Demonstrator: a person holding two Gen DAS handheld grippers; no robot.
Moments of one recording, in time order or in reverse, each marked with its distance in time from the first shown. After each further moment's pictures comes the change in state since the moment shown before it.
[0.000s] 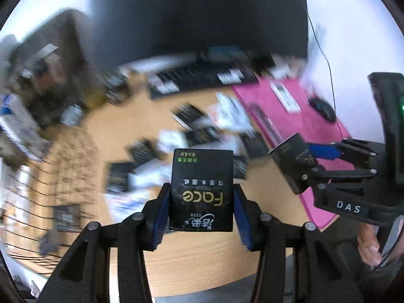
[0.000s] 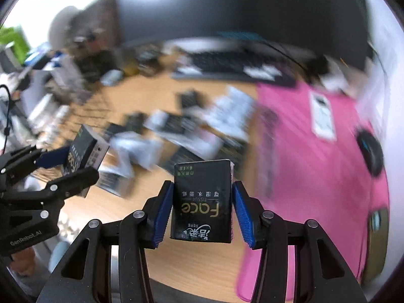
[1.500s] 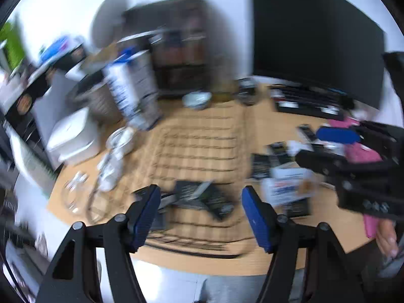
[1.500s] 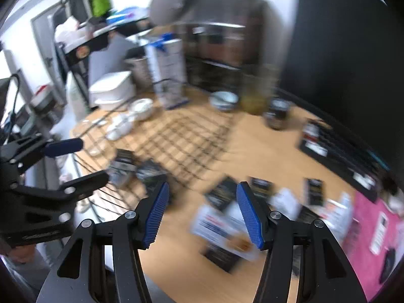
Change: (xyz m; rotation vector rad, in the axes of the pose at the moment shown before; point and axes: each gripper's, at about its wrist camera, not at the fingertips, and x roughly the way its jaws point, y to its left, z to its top) left arm -0.065 0.157 -0.039 -0.214 -0.034 0.239; right arm 0.026 0.199 0.070 -0.374 -0.066 0.143
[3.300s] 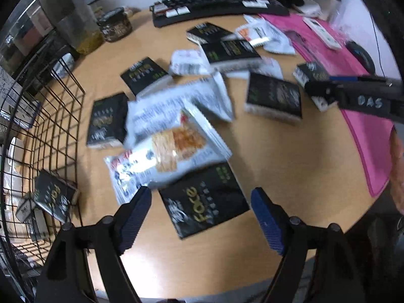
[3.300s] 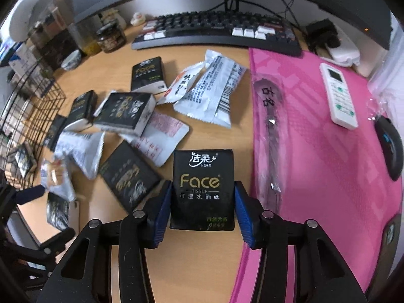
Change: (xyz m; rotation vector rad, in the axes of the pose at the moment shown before) left arm 0.138 -0.187 -0.052 0.311 0.335 -0.148; right arm 0.035 -0.206 -0.159 0.450 0.224 -0.227
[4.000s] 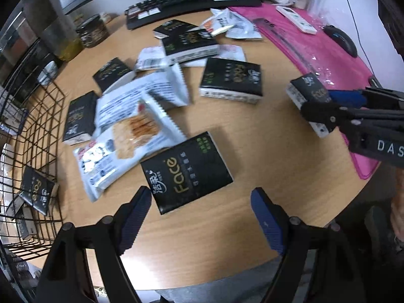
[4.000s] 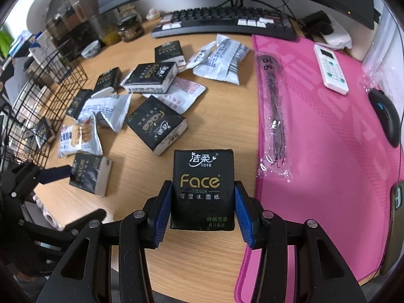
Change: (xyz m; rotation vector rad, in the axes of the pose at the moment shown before) left arm -0.005 -0.029 -0.016 0.062 -0.014 -0.051; right arm -0.028 0.004 -0.056 0.003 0.001 0.055
